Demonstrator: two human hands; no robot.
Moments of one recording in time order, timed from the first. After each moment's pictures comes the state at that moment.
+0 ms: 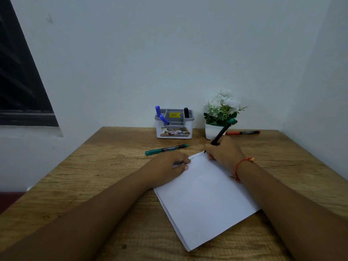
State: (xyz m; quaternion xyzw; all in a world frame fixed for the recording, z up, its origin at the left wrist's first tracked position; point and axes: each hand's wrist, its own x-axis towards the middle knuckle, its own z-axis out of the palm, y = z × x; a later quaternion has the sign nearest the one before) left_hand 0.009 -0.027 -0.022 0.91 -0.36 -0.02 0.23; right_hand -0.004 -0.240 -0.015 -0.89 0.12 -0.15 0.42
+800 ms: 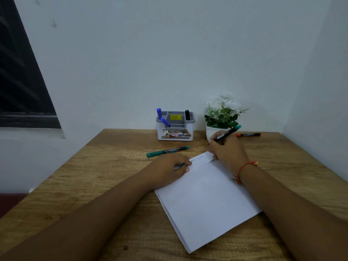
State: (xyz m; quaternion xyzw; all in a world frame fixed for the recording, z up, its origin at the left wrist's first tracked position) left_hand 0.012 -0.027 -0.024 0.90 -0.36 -0.01 0.24; right_hand -0.002 -0.242 -0.015 -0.81 0.13 -0.21 0.53
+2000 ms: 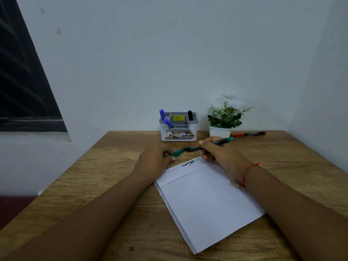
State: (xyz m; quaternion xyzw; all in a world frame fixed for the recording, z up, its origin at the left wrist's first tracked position) left_hand 0.023 -0.008 -0.018 0.93 -0.19 0.12 0.29; right_hand -0.018 -0.217 -0.011 -0.70 0.01 -0.08 0.71
